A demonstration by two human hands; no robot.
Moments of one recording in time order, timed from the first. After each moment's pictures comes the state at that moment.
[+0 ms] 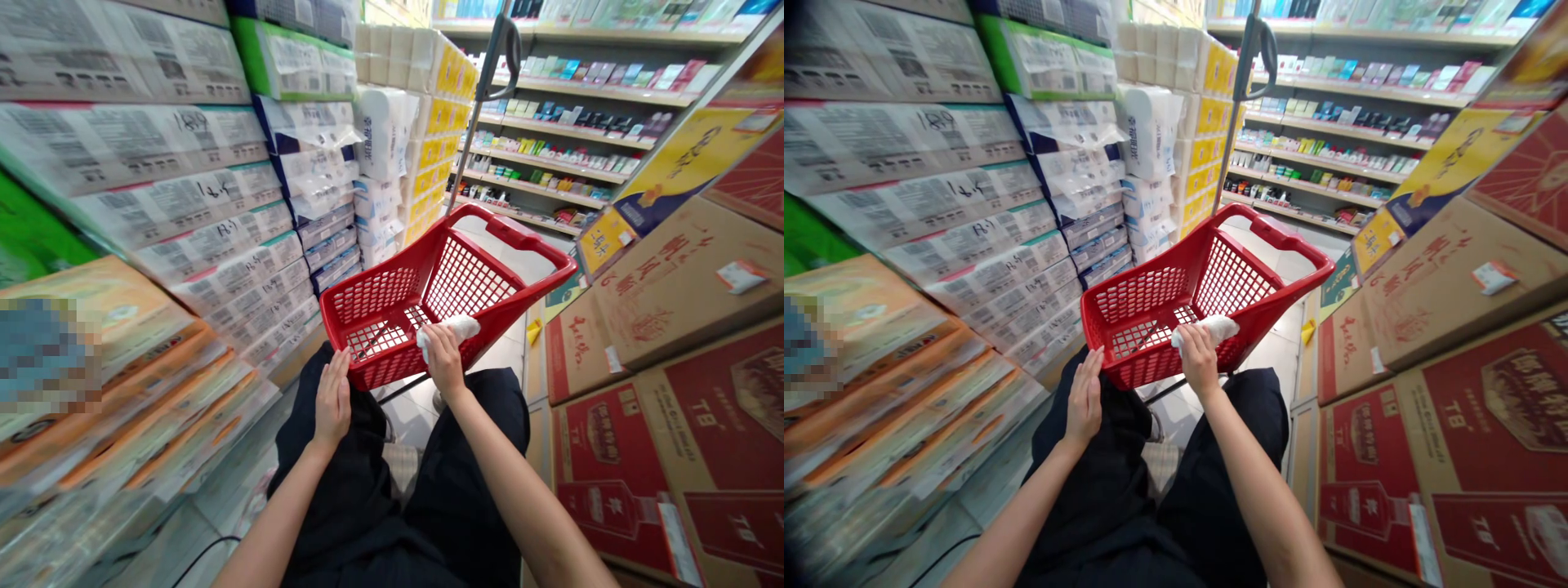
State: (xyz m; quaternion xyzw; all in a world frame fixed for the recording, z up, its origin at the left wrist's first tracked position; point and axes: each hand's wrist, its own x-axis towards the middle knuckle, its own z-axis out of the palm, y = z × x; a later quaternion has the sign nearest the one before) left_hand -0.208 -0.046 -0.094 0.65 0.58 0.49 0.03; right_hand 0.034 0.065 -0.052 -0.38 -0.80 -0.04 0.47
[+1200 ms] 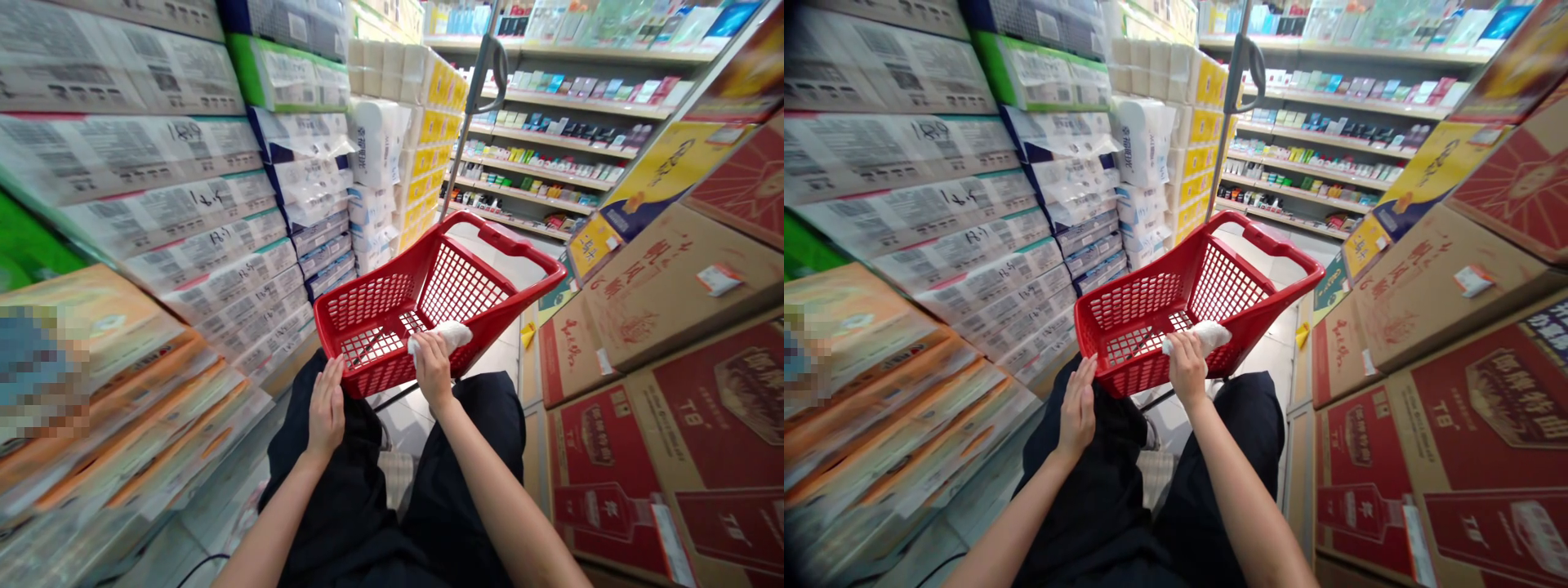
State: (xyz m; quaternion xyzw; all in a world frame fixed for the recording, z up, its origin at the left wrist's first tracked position) left_hand -0.207 -0.046 -0.096 0.65 0.58 0.49 0.02; right_hand 0.017 0.054 -0.048 -0.40 -0.77 -0.03 0.49
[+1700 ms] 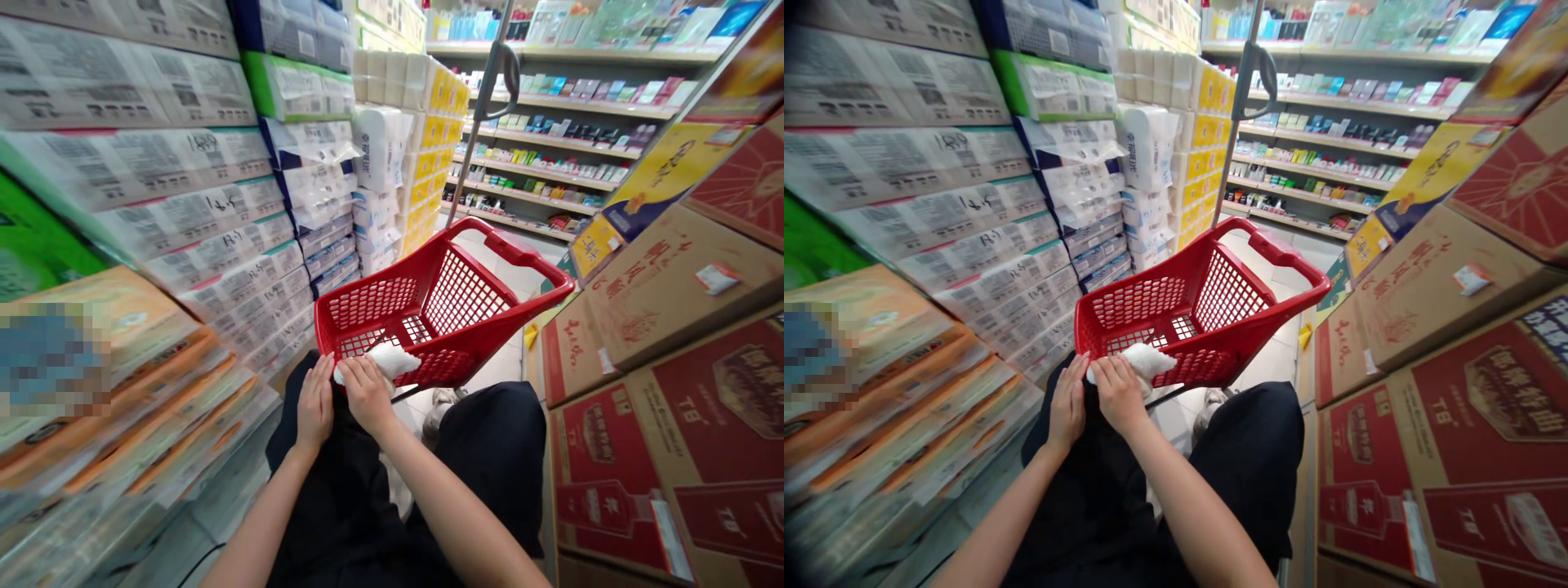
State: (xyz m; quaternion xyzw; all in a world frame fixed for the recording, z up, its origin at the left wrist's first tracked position) left_hand -0.239 -0.051 -0.098 0.67 0.59 0.46 -0.02; right_hand -0.102 -0.011 -0.055 -0.34 -0.86 -0.02 0.39
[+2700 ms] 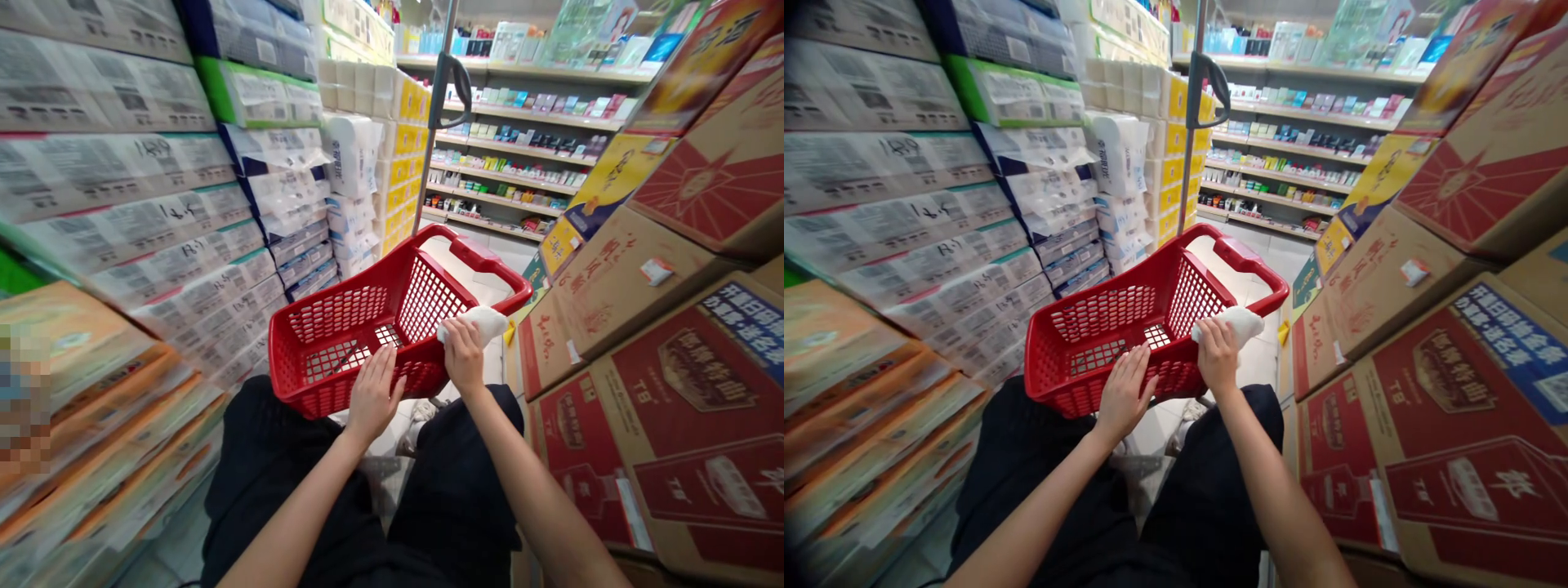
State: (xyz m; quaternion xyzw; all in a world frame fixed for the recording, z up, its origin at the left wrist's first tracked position) left_hand -0.100 -0.016 -0.030 0.78 0.53 0.33 -0.07; right_hand 0.110 0.056 -0.002 -0.46 -0.76 -0.14 0.44
